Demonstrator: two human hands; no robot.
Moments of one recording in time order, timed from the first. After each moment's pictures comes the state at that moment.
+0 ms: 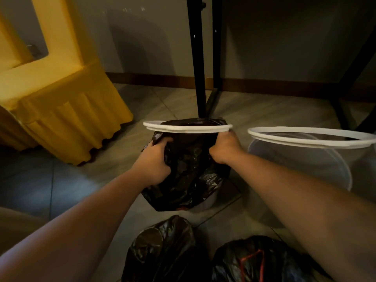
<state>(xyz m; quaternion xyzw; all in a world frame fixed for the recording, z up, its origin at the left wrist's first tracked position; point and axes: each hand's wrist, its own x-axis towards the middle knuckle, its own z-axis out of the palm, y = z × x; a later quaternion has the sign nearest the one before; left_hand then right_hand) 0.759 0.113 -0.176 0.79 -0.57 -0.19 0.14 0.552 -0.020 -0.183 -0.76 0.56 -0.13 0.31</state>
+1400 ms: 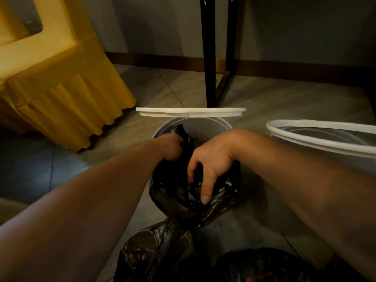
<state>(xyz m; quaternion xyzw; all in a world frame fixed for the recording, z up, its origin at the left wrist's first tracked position) 0.755 0.020 -0.203 0.79 -0.55 -0.25 -0.09 0.585 -0.030 -0.152 -0.88 0.13 0.33 0.30</state>
